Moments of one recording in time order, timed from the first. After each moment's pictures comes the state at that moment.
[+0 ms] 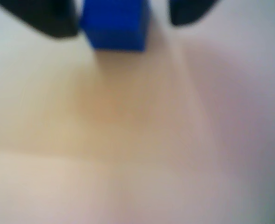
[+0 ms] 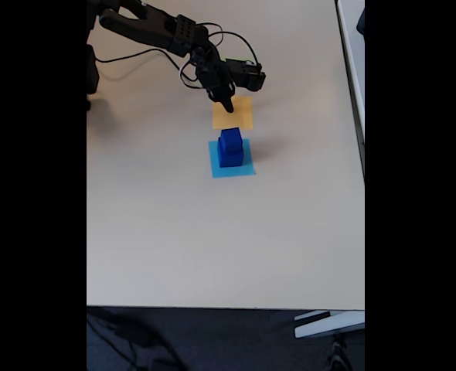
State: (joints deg) arm 6.1 67.7 89.5 41.8 72.2
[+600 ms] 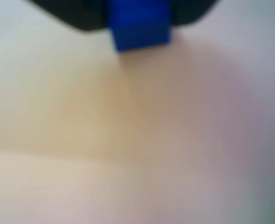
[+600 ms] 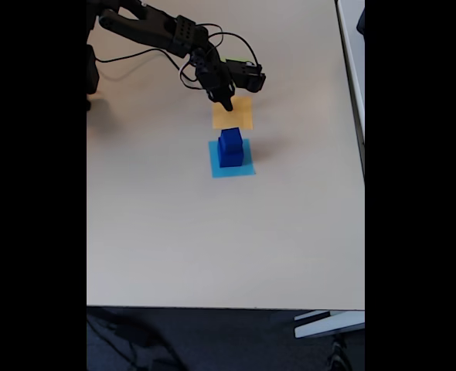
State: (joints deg) arm 6.2 67.7 90.0 41.1 72.4
